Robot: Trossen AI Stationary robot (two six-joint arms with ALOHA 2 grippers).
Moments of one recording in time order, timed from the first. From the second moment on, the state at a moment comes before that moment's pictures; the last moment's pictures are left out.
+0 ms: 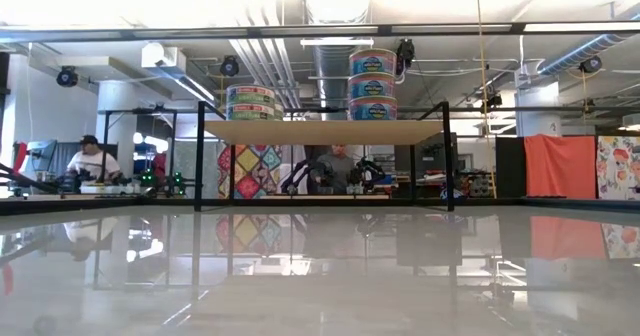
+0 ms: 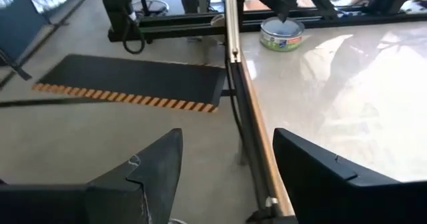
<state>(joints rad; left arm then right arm) -1.10 1.74 1.18 -1.25 0.28 -1.60 0.92 2.48 2.29 -0.45 0.80 0.59</state>
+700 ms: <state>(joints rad) -0.69 1.73 1.08 -1.00 0.07 -1.05 0.85 2.36 2.29 -1.06 0.86 0.59</state>
